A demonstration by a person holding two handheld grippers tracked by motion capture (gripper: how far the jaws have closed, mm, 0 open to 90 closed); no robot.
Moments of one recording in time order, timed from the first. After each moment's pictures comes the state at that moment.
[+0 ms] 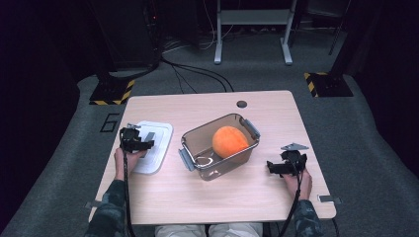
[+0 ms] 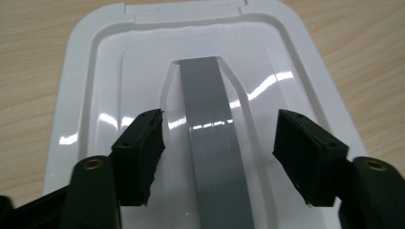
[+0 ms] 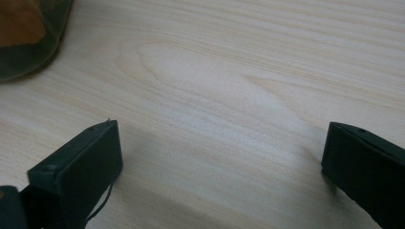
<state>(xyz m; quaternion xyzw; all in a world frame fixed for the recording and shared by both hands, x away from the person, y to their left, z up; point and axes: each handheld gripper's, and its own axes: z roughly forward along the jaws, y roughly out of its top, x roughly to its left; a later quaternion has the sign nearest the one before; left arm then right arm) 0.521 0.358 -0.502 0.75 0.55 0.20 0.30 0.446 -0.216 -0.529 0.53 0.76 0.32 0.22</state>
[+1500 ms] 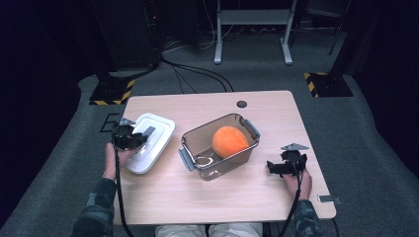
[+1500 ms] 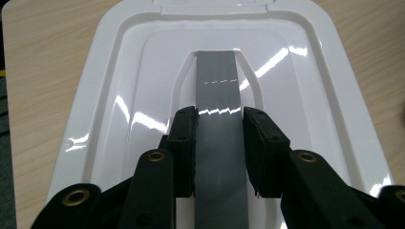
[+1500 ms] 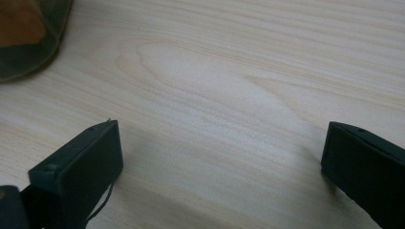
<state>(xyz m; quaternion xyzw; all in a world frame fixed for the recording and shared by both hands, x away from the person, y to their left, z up) 0.496 0.360 -0.443 0.78 0.49 0.21 0.33 0.446 -0.216 -0.529 0.53 0.76 0.32 0.22</state>
